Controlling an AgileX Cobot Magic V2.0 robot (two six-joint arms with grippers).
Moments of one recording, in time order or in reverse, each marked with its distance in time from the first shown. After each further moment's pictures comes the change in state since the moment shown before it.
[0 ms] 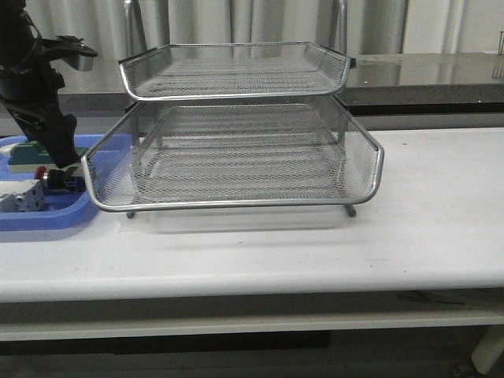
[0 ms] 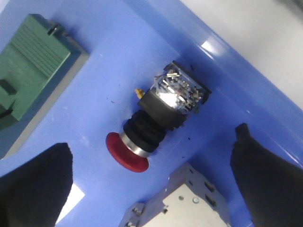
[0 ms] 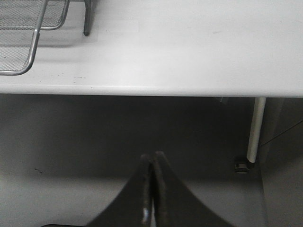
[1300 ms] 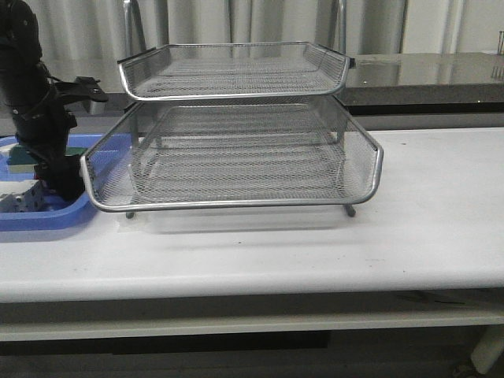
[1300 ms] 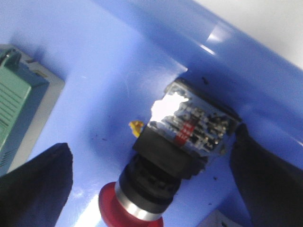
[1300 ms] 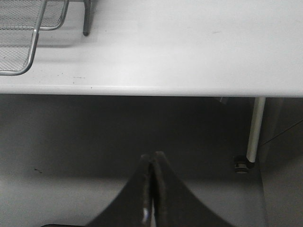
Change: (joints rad) left arm 0.003 0.111 -0.009 -0.003 -0.107 0.157; right arm 0.000 0.000 0.000 0.000 0.000 0.000
